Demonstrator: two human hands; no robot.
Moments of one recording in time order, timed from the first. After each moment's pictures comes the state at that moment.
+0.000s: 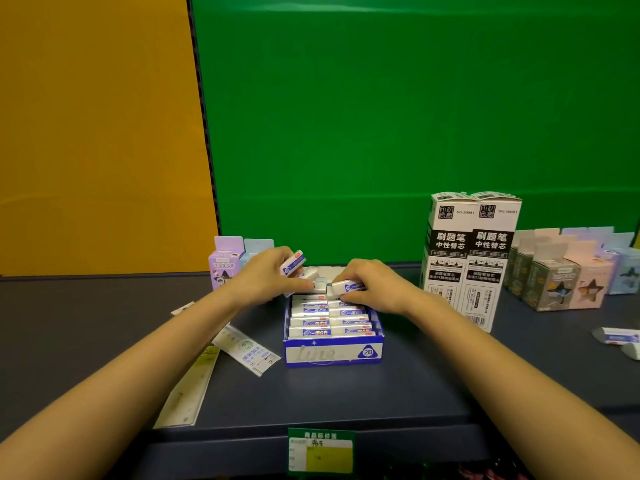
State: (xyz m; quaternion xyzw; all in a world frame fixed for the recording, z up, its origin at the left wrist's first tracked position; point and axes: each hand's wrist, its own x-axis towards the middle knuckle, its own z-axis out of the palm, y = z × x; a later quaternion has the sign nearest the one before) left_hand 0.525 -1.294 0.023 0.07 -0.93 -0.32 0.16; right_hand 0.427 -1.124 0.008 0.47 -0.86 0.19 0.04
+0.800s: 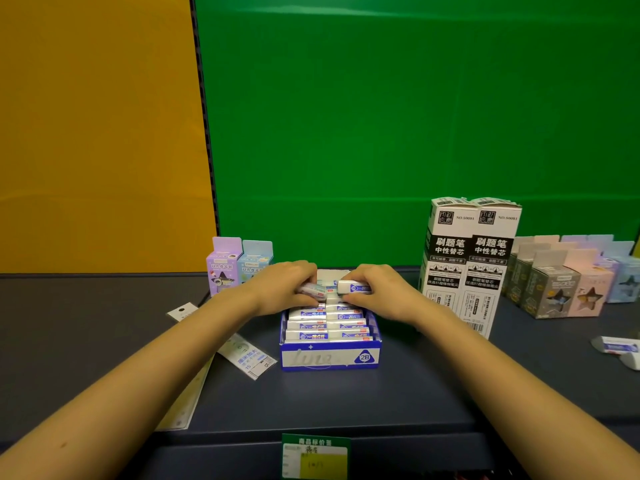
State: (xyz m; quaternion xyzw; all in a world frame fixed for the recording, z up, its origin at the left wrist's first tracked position) left_hand 0.498 -1.296 0.011 -0.06 -0.99 -0.01 0.10; right_hand 0.422 -1.116 0.002 0.44 -0.86 0.23 0.05
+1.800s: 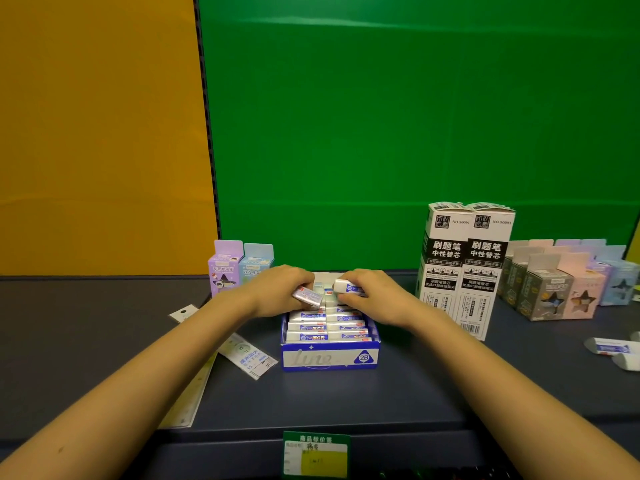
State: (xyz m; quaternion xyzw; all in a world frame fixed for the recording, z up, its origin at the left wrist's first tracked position) left_hand 0.503 -1.298 0.012 -0.07 -0.99 -0.02 0.10; right_hand 0.430 -1.120 0.002 0.46 -0.86 0.23 0.05
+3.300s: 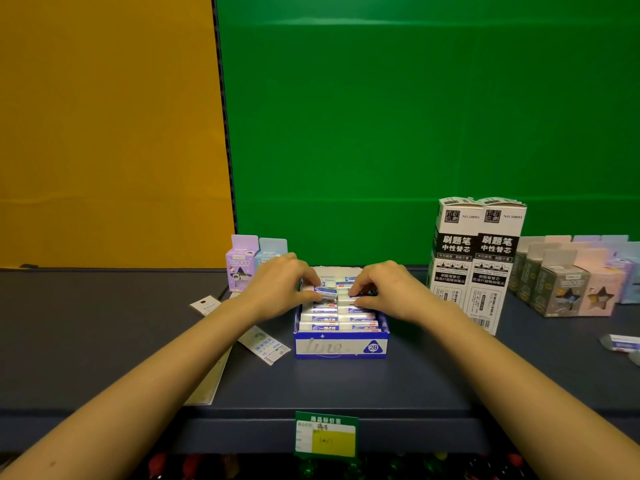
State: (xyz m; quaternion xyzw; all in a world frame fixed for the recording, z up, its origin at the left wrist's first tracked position) left_hand 0.530 -1.293 0.008 -0.02 -0.97 -0.03 0.23; right_hand 0.438 -1.113 0.009 0.45 -0.88 0.14 0.08
